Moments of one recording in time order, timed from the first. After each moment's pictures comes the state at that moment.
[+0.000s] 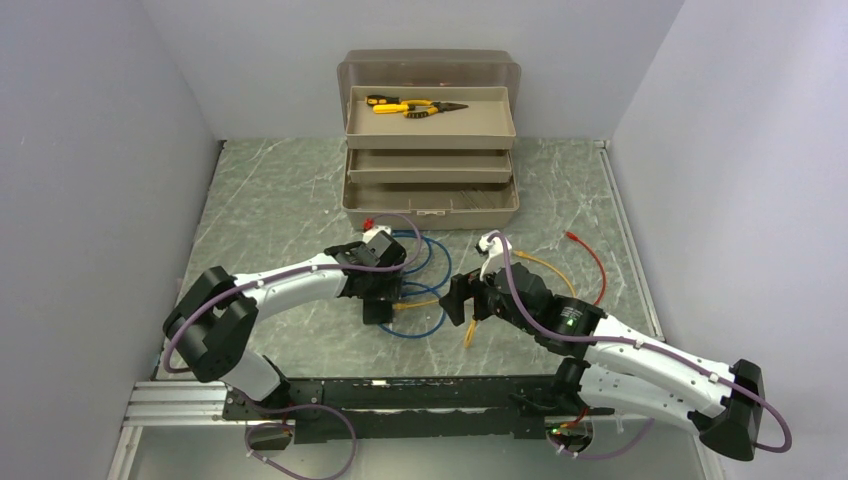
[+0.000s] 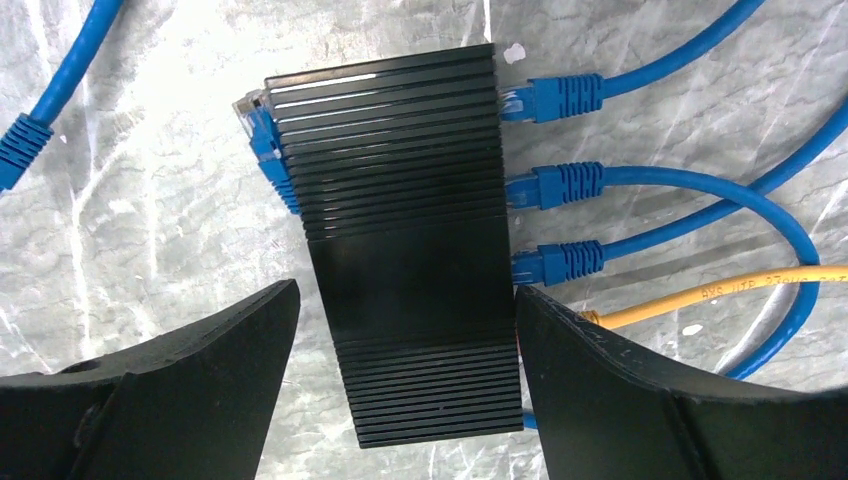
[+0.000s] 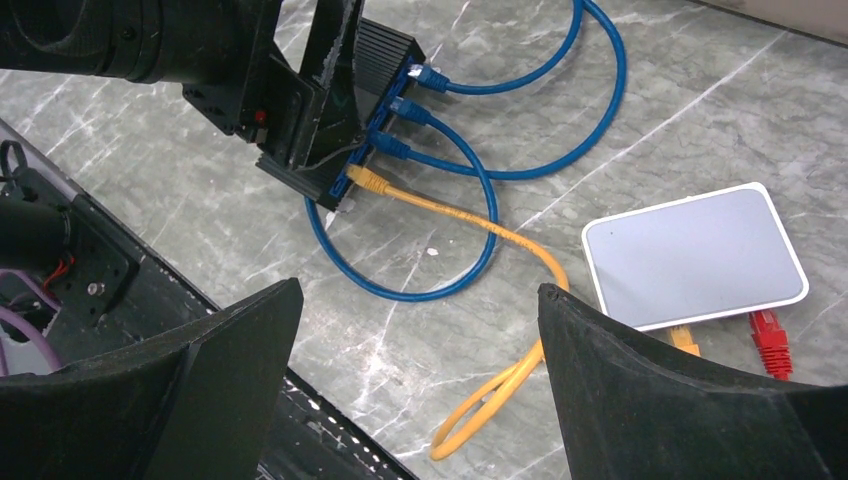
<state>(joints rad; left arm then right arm) -0.80 1.52 0.90 -0.52 -0.30 -0.66 1.00 0.81 0.63 -0.31 0.23 0.45</state>
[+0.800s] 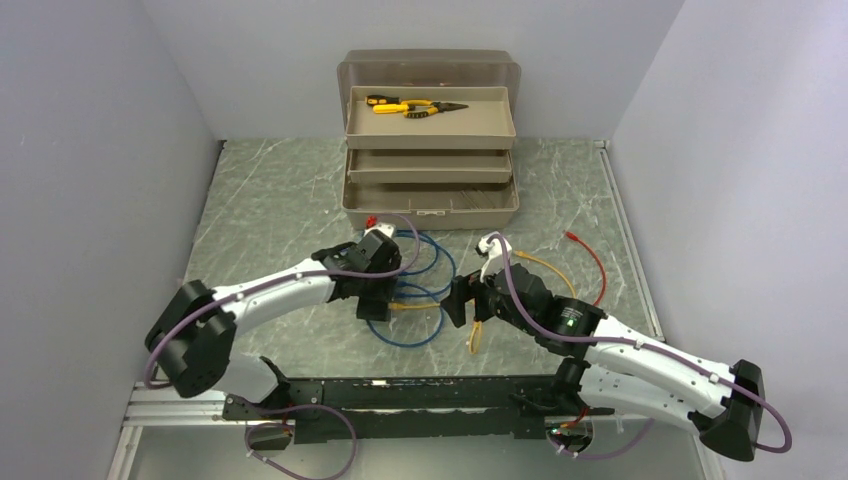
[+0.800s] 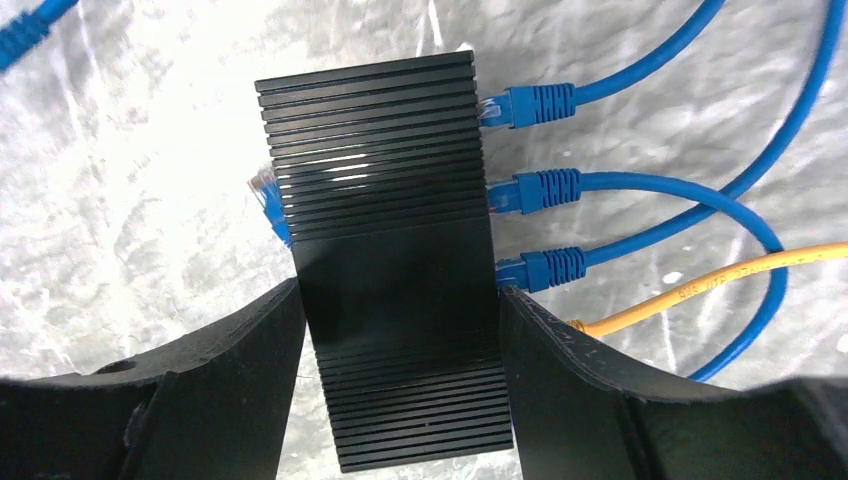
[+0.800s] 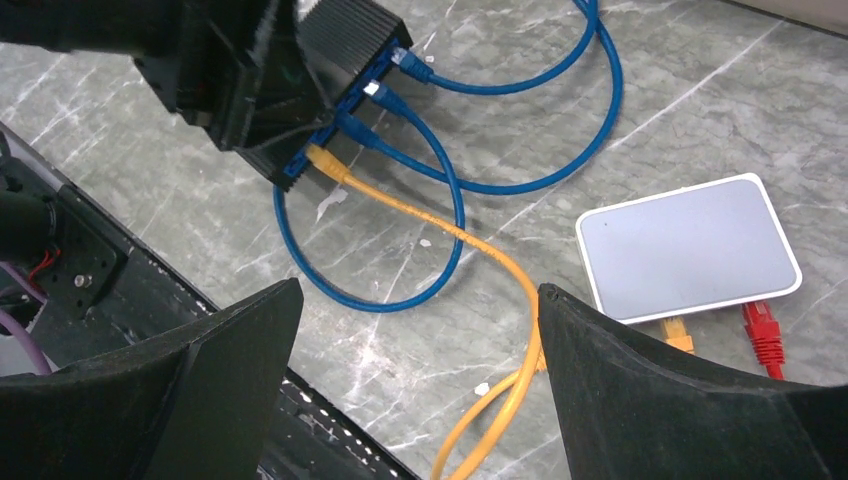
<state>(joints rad) -0.80 1.45 0.87 -0.49 -0.26 -0.53 1.00 0.80 0.62 -0.33 0.23 0.44</state>
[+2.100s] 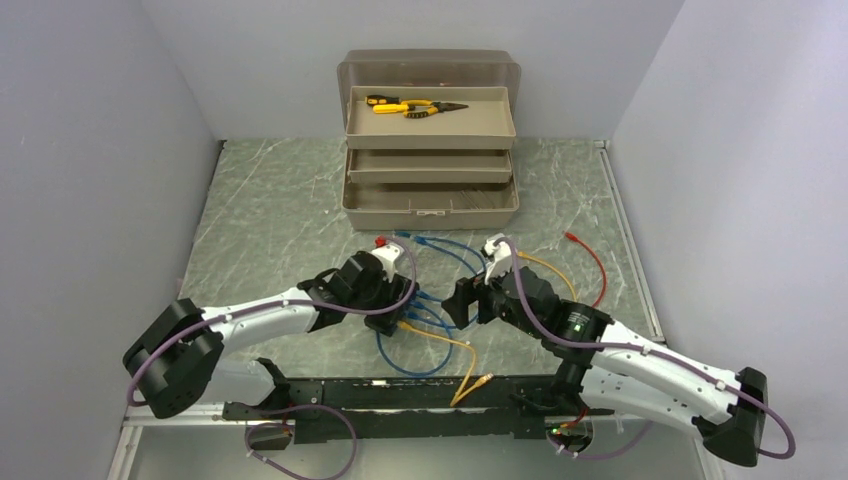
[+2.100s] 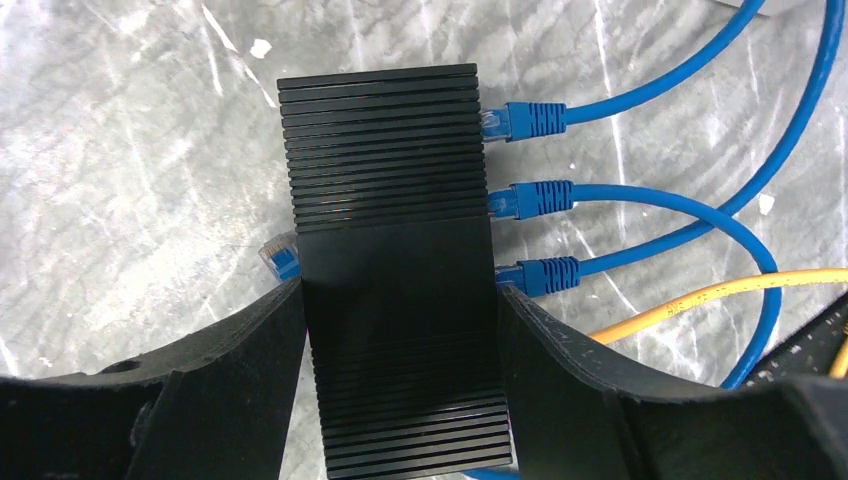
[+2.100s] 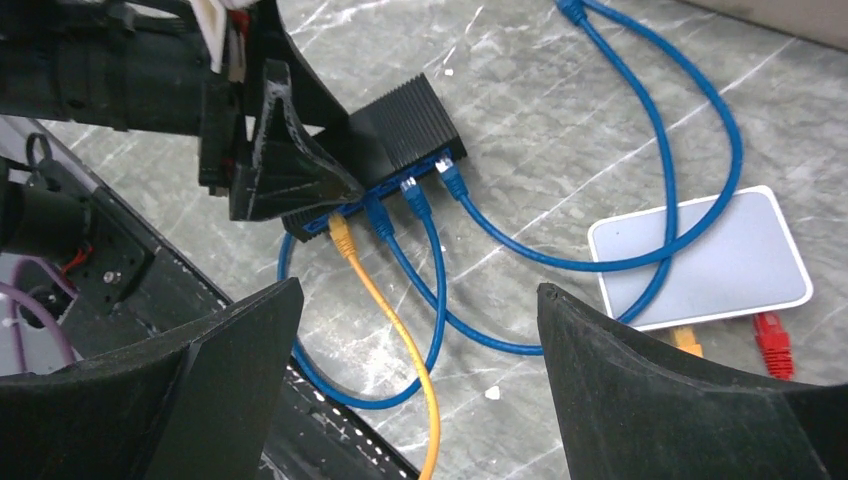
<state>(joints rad) -0.82 1.29 0.59 -0.08 0.01 -0.31 1.00 0.73 0.61 -0.33 0.21 0.44</state>
